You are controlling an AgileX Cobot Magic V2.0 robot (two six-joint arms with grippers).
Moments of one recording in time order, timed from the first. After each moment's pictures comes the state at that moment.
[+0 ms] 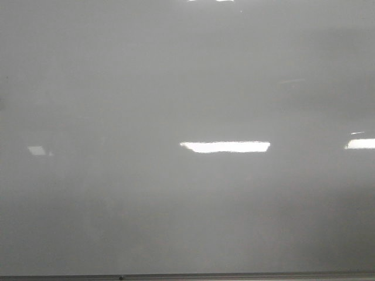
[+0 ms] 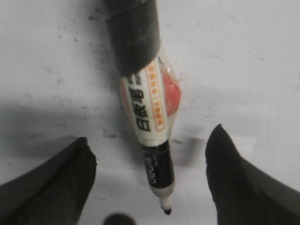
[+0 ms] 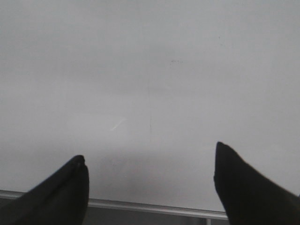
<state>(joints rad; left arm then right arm) 0.03 1.40 -0.68 -0.03 0.04 -0.07 0.04 0.77 -0.67 -0.02 0.58 0.01</state>
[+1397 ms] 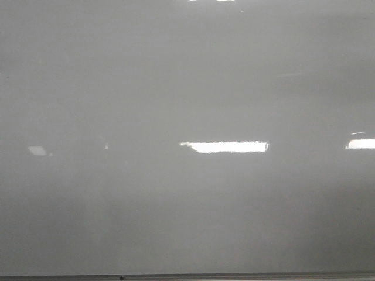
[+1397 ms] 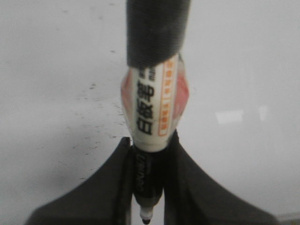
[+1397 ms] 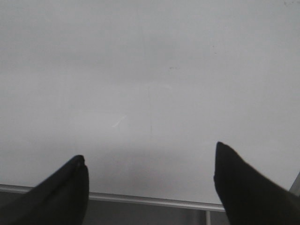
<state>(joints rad) -0.06 1.10 -0.99 -0.01 0.73 0.16 0.04 0.77 -0.79 -0.02 0.73 0.01</state>
